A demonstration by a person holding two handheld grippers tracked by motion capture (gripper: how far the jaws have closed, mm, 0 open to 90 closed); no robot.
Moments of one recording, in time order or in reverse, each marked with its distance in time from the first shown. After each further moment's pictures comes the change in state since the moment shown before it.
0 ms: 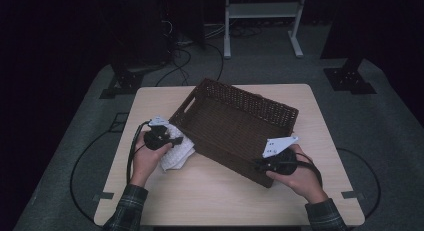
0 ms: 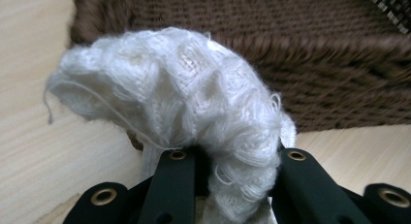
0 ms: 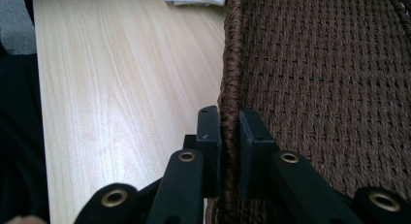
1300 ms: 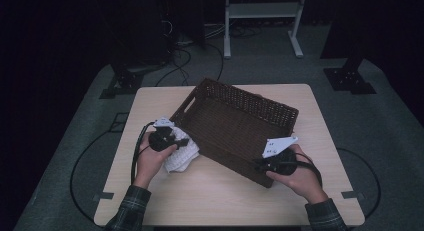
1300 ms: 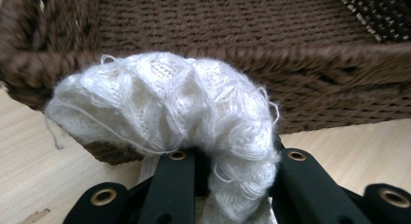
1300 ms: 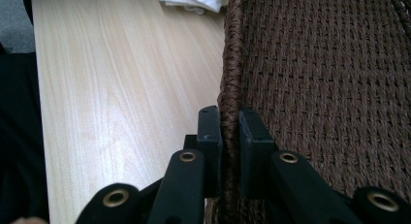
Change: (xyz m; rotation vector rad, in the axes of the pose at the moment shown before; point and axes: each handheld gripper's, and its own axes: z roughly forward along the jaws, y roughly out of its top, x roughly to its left) left arm -0.017 0.008 -0.005 -0.021 -0.054 0.031; right arm 0.000 0.000 0.000 0.005 -0.003 -0.004
